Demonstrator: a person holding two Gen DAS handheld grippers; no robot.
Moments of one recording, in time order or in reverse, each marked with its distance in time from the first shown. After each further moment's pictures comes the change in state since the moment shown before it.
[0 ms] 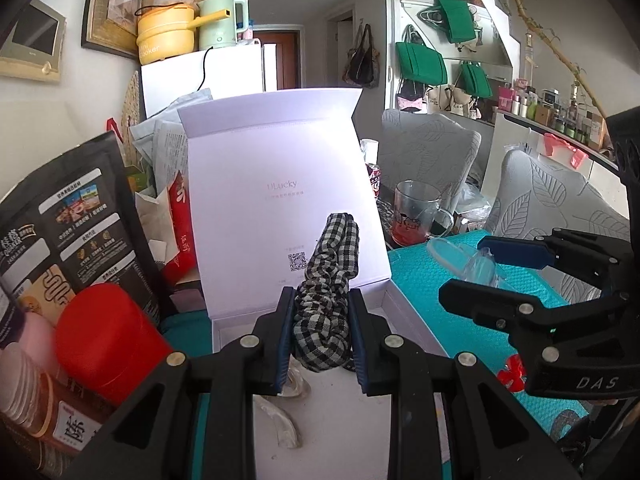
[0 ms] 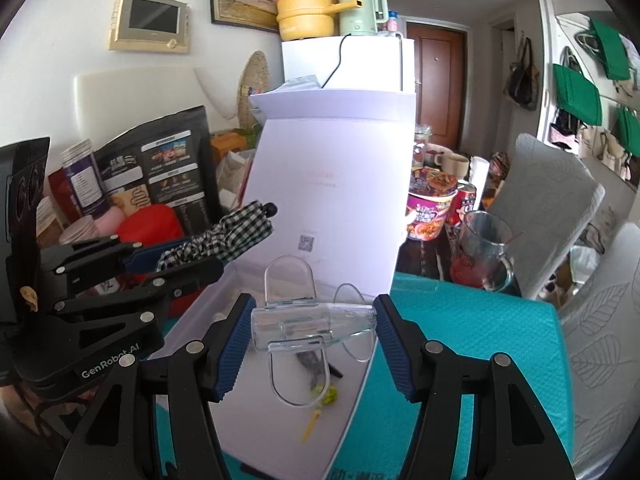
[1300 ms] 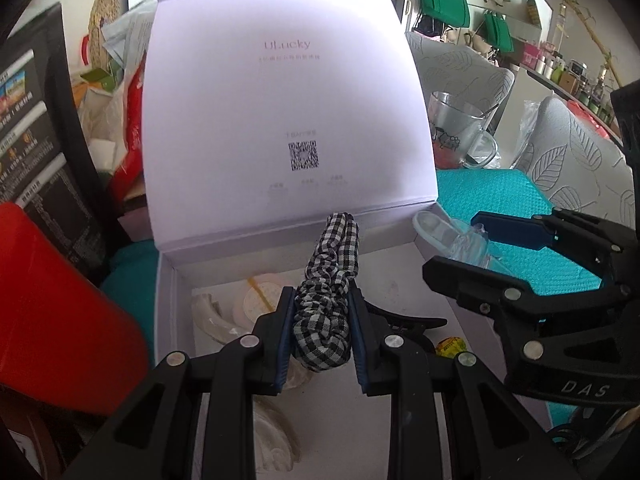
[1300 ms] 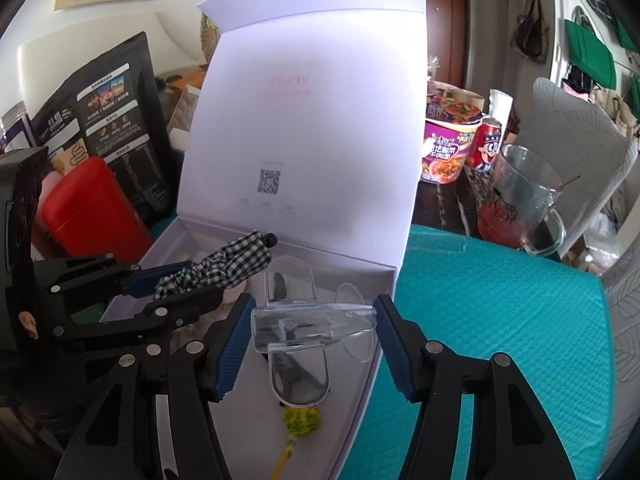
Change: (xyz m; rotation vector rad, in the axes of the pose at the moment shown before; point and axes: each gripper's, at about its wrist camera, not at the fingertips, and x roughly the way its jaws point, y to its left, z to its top) left arm 0.099 0.015 -0.035 -0.081 0.281 -0.037; right arm 0.106 -0.022 -0.019 0.024 0.193 0.013
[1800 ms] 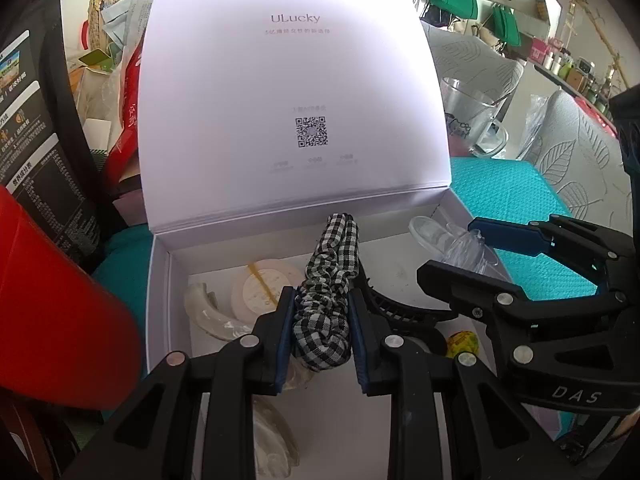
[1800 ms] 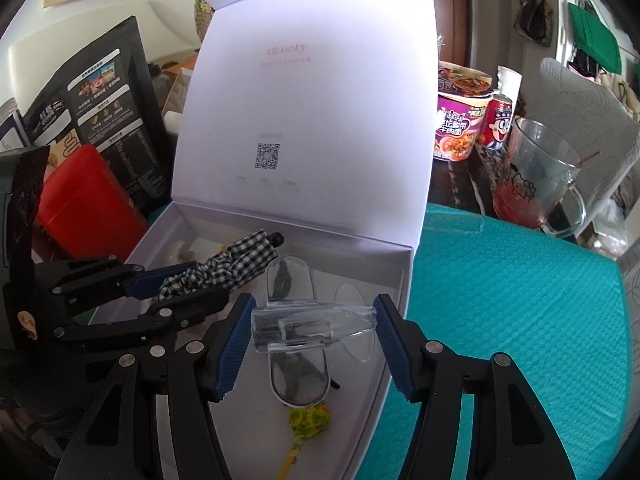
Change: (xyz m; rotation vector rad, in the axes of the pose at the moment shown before) left arm 0.012 0.003 -0.005 -0.006 0.038 0.024; right arm 0.018 -0.003 -0.004 0.033 0.050 0.023
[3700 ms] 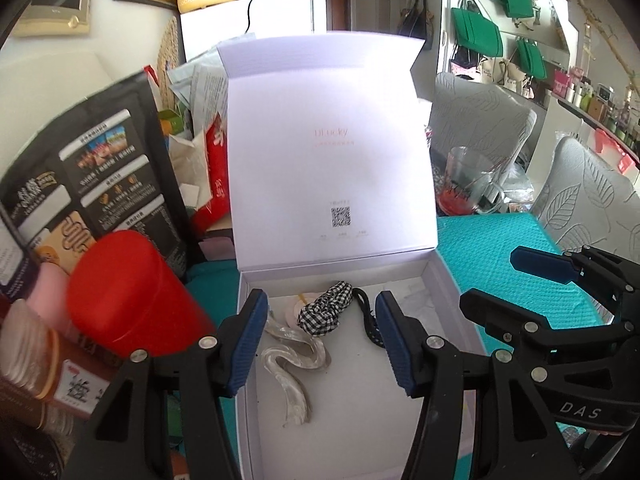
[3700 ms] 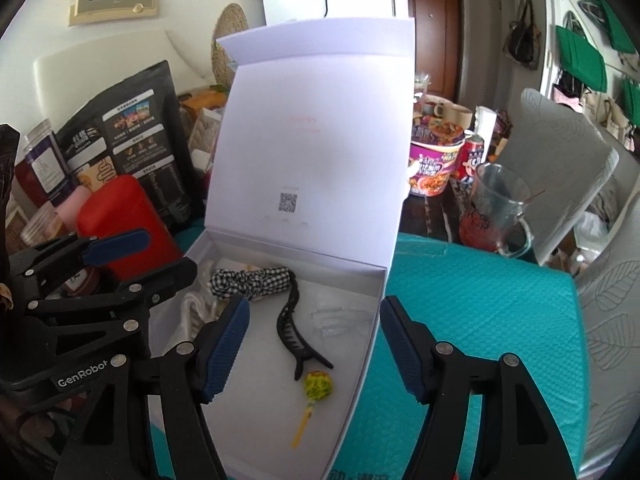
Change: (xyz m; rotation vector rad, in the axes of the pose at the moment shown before) left arm -0.108 -0.020 0.007 -0.049 -0.158 0.159; right arm -0.086 0.019 0.001 -0.017 -0.094 -0.042
